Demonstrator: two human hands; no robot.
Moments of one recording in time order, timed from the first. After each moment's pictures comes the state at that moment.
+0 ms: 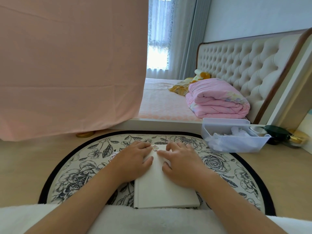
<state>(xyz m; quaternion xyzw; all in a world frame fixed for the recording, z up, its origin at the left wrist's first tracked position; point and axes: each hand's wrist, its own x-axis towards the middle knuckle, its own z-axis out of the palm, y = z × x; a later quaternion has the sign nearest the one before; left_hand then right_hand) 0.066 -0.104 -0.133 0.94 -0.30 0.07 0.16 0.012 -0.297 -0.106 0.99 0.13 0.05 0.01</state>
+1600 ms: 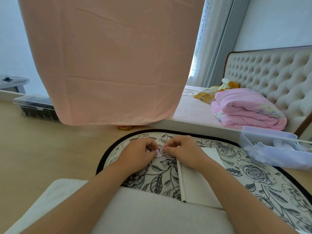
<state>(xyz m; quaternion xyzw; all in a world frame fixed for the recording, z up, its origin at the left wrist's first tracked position) 0.052 -0.011 -0.130 0.92 -0.14 0.10 0.36 0.054 -0.200 -0.105 0.91 0.08 0.03 -0.41</state>
